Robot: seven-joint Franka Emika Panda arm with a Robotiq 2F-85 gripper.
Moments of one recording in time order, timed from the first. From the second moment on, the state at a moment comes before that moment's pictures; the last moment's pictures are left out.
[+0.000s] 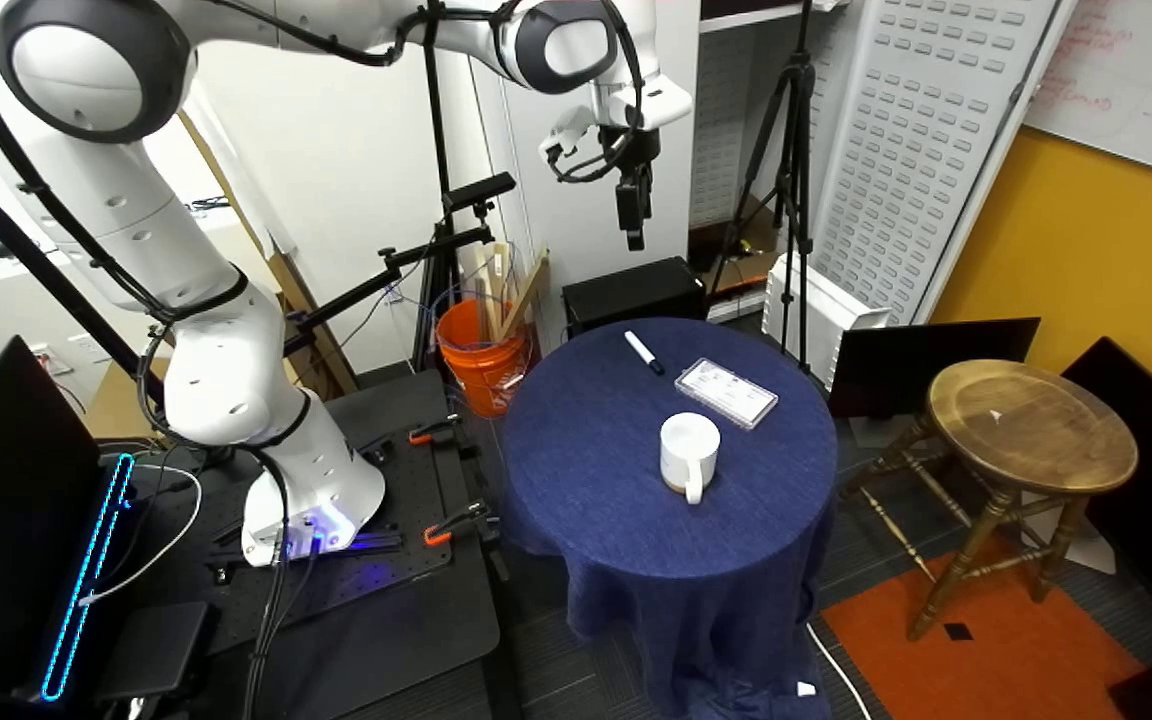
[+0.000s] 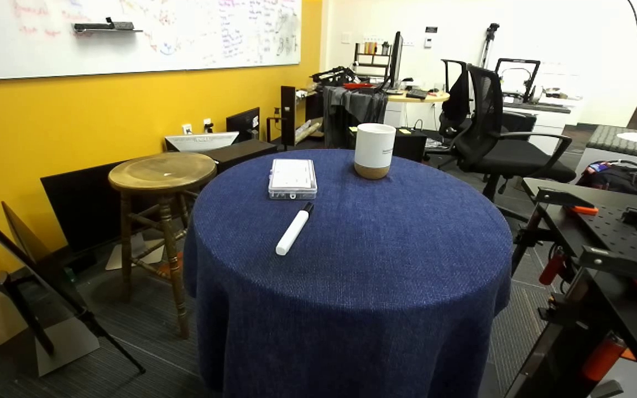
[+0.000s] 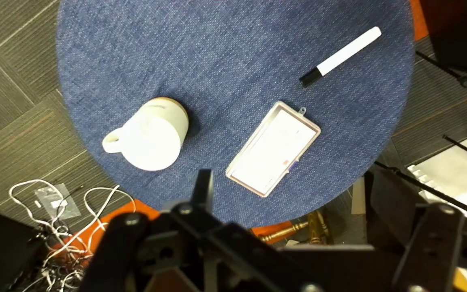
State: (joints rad) arm 0.00 -0.04 0.05 -1.98 -0.06 2.02 0.63
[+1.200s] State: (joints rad) arm 0.10 0.09 0.10 -2.10 0.36 2.45 0.73
